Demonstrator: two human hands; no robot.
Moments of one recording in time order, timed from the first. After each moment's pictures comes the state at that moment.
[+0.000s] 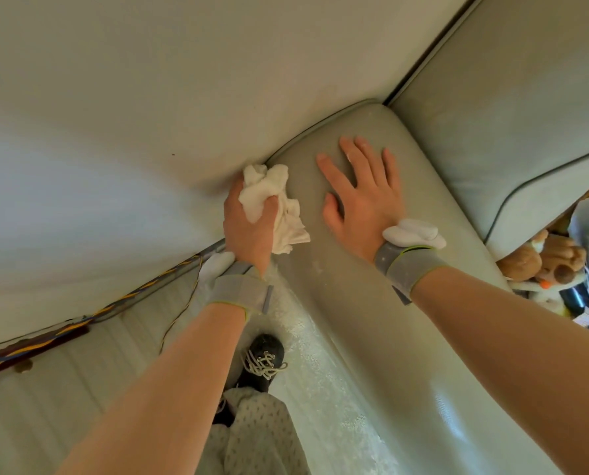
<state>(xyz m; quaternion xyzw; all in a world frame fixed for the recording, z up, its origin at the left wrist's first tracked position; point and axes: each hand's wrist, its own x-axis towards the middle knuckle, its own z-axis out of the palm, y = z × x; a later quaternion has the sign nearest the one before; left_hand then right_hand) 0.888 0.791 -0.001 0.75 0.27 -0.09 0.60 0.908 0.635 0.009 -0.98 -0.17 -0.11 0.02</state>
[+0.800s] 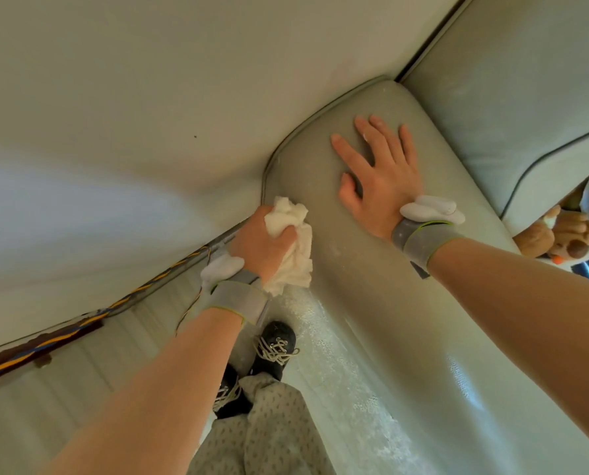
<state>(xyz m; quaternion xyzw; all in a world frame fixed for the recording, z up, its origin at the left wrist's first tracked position) 0.860 0.817 -0.006 0.83 0.16 -0.27 0.46 0.910 0.637 0.010 -0.98 -0.17 -0.13 0.02</state>
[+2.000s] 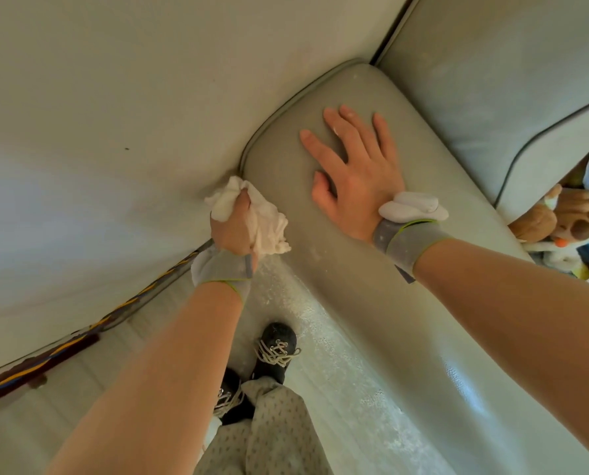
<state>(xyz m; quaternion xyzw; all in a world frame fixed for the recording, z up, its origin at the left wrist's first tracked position) 0.892 0.797 -0.068 0.57 0.45 -0.12 0.68 0.909 0.634 0.007 -0.97 -0.17 -0.14 0.04</state>
